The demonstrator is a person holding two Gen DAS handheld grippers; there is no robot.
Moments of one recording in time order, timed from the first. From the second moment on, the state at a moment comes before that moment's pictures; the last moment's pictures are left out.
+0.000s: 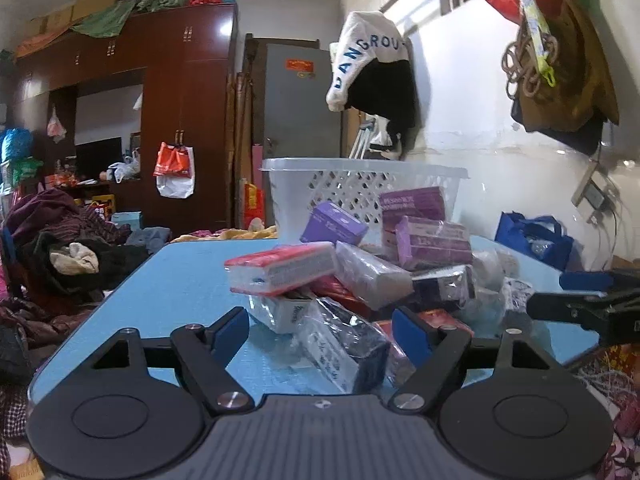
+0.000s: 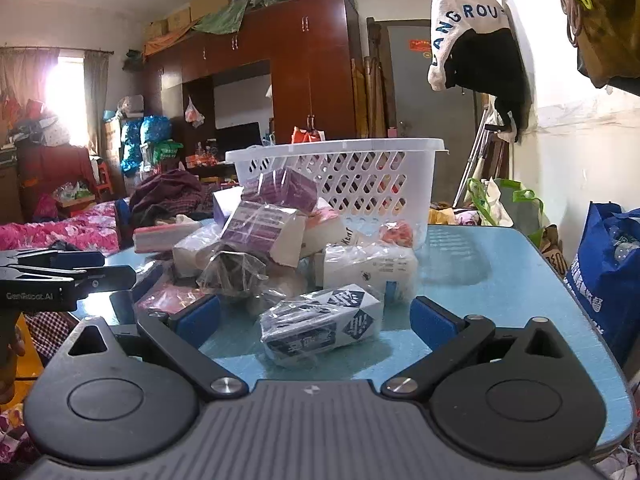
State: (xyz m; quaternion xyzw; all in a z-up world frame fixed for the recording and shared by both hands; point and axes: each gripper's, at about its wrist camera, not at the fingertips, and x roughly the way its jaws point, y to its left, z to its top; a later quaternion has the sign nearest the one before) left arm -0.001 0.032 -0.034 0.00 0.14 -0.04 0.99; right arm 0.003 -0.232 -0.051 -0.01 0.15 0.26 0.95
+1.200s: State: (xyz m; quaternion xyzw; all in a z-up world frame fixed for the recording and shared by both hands) left arm 0.080 0.094 -0.026 -0.03 0.17 -0.11 0.98; right arm 0.024 -0.226 -0.066 -0.05 0.19 0.29 0.94
